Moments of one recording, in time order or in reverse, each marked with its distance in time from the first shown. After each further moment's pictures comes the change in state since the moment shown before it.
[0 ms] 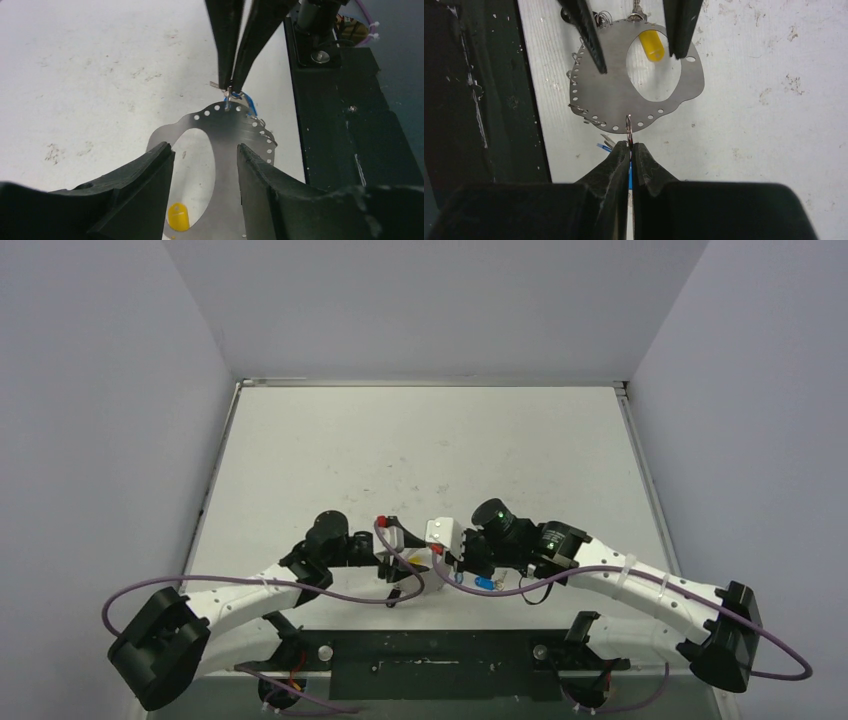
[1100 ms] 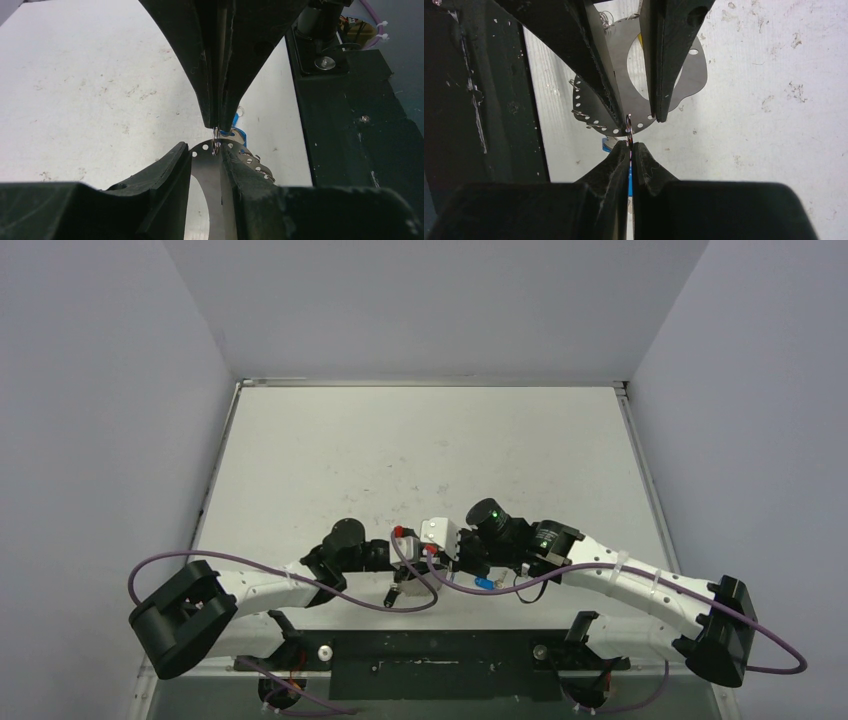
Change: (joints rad) left arm -0.145 0.185 0.007 0.210 -0.101 0.033; right arm 0.013 0.042 0.011 0.027 -0.002 -0.001
